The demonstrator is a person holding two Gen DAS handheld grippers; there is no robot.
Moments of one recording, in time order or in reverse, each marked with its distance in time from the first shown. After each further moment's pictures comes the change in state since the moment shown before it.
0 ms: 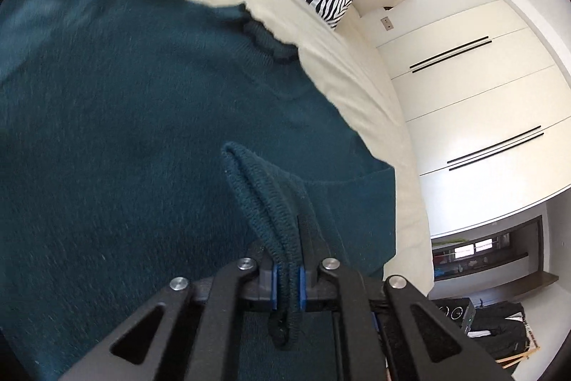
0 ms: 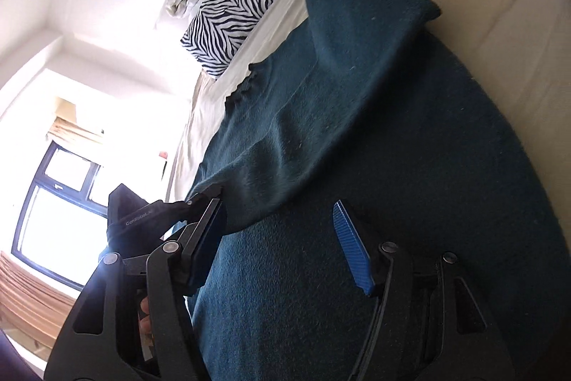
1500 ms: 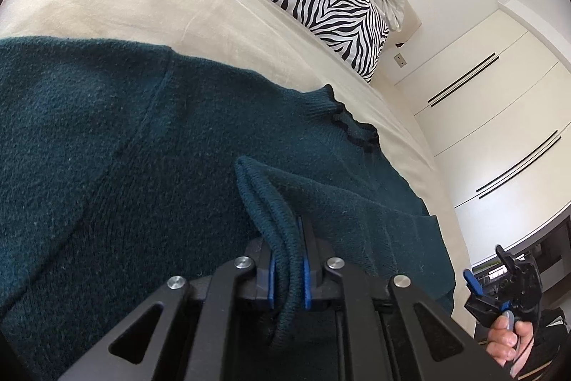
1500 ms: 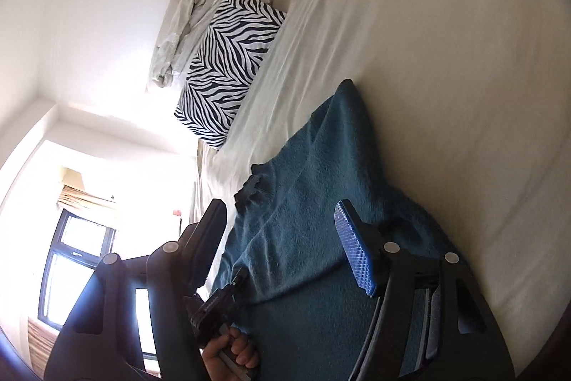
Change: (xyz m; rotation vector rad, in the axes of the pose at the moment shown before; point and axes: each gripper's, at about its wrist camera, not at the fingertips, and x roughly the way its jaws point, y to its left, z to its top) left arm 0.001 0.089 0.044 0.059 -0.194 0.081; right arm 0.026 0.010 0.141 0.142 -0.100 0.005
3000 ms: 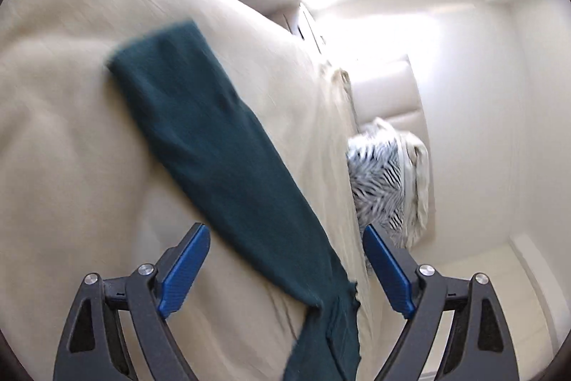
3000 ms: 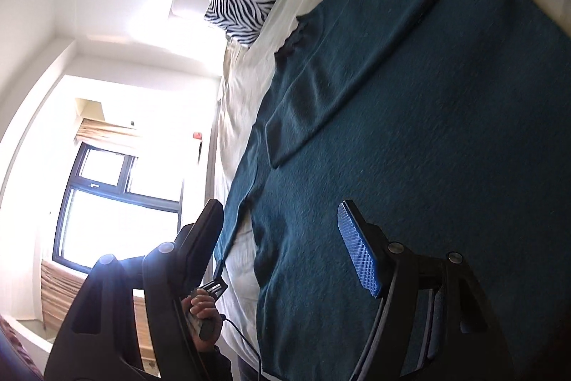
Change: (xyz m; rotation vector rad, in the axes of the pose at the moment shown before) left arm -0.331 0.208 -0.069 -0.705 -0.577 0.030; right arm -0.026 0.041 -0.204 -0.085 0.253 0.108
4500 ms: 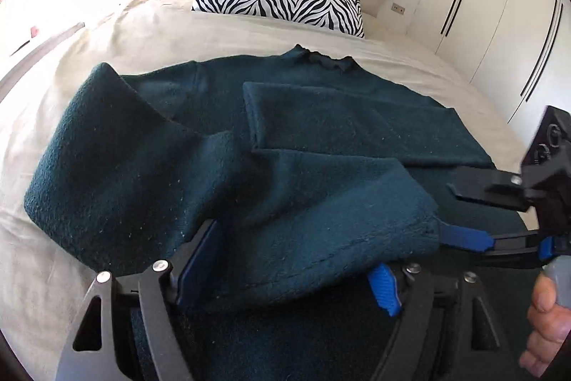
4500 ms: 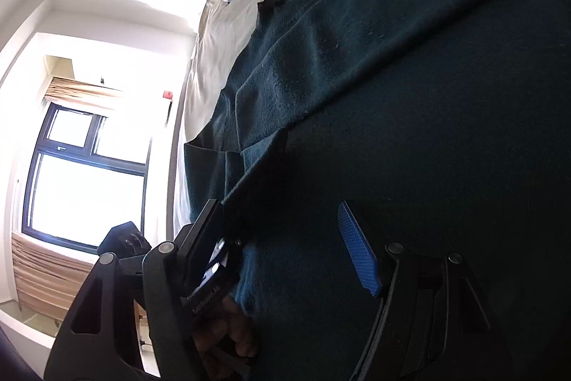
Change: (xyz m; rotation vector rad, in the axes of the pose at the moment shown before) left arm 0.149 -0.140 -0.310 1.173 0.429 0.139; right arm 0.113 0.005 0.030 -0.026 0.176 -0.136
